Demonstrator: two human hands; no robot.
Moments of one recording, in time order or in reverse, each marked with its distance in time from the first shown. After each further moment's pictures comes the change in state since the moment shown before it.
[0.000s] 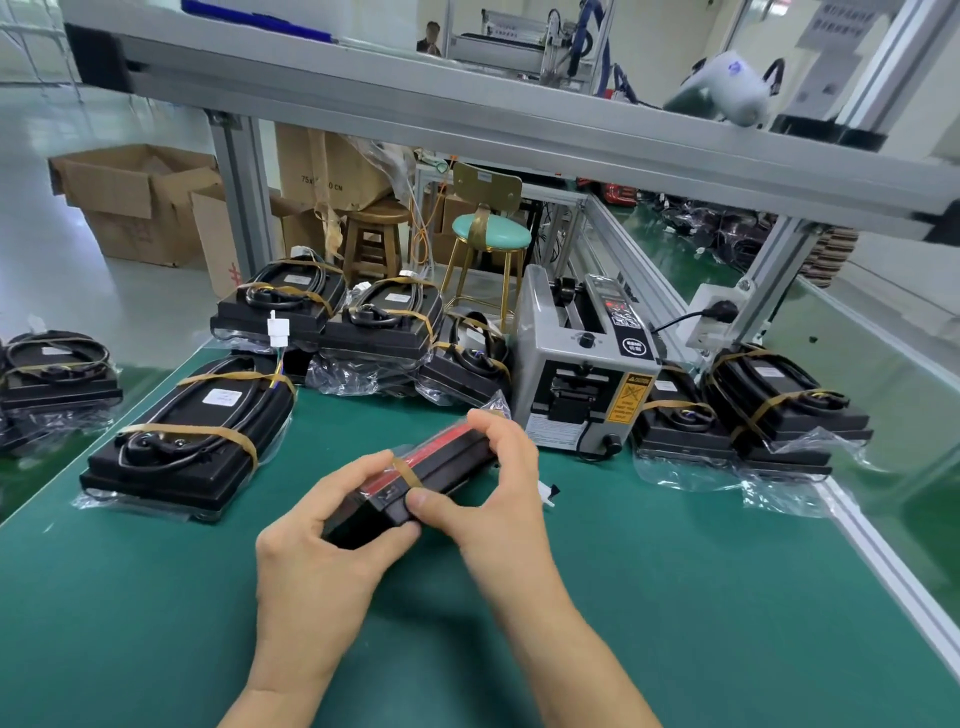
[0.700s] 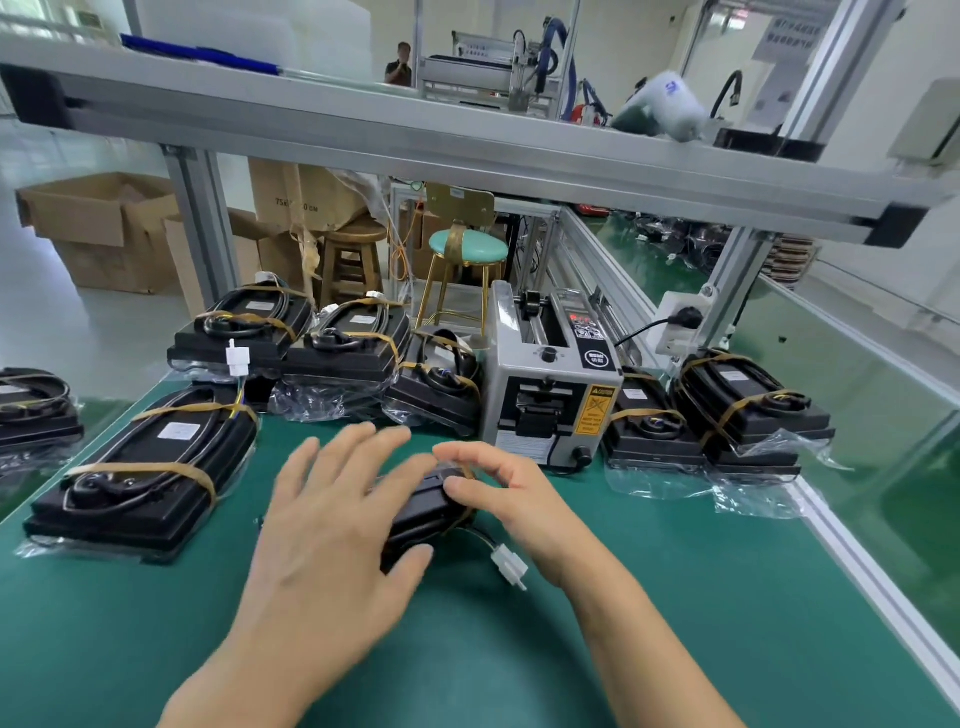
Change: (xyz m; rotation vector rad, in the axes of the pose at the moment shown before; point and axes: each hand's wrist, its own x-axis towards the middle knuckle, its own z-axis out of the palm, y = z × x) left_hand 0.020 0.041 0.012 0.899 -0.289 0.649; right_hand 0.053 0.036 -0.060 0.165 -0.408 0.116
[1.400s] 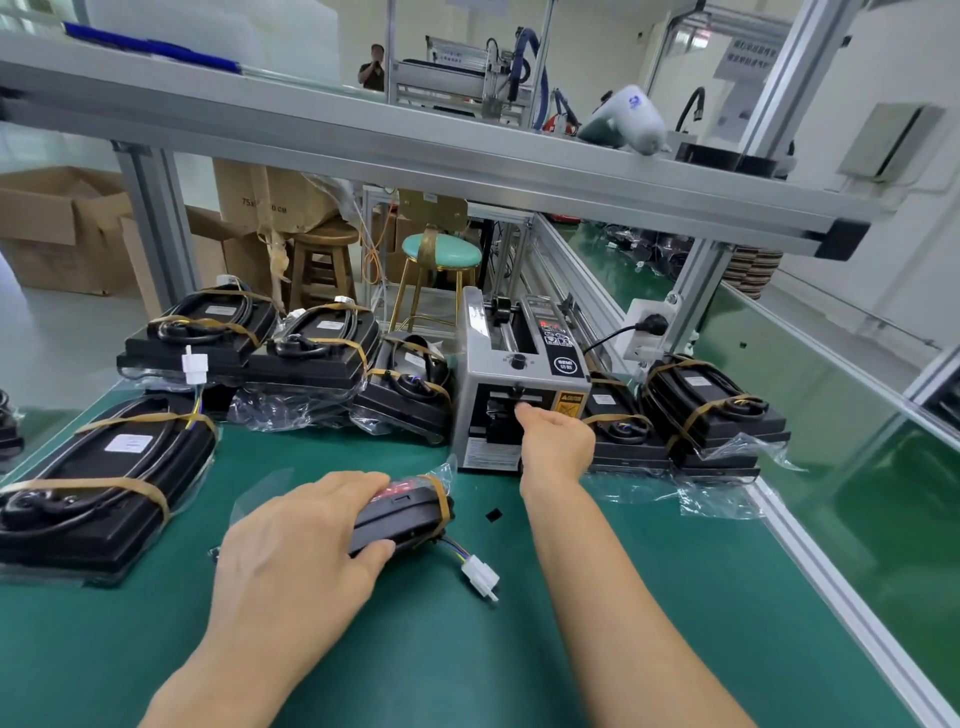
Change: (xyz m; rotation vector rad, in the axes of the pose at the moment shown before) left_hand 0.012 0.011 0.002 -0.032 -0.204 -0.339; right_hand 0.052 -0.003 -0.043 0.273 1.063 0.294
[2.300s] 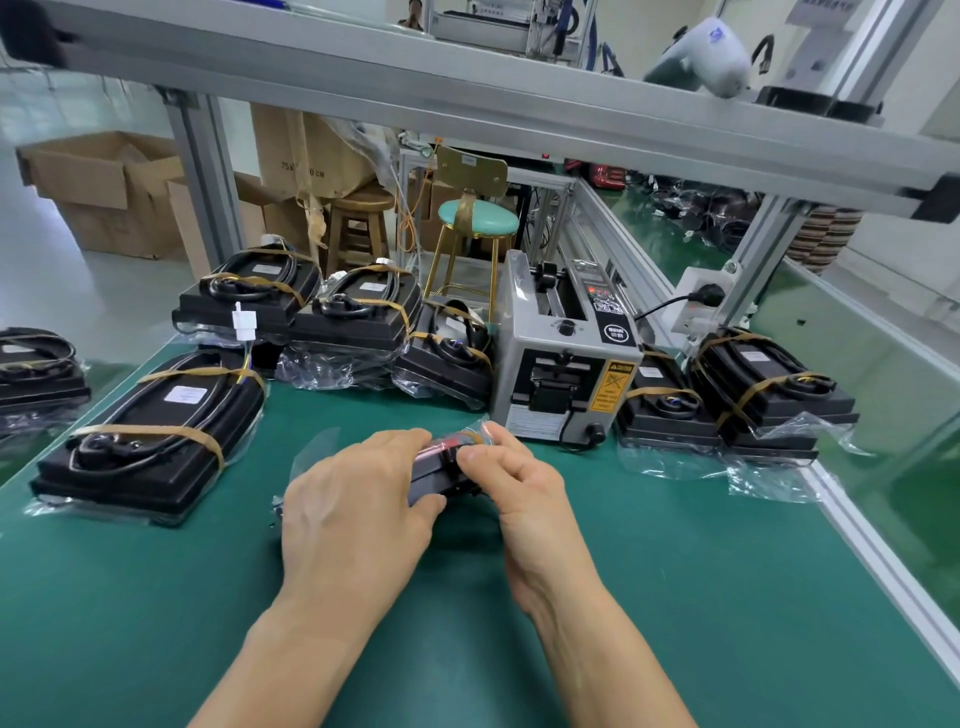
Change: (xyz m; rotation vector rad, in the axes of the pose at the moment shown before) left_hand 0.000 0.010 0.007 0.062 0.087 -0.067; right_hand -0.105 0.031 -0.025 0.081 -0.726 -0.039
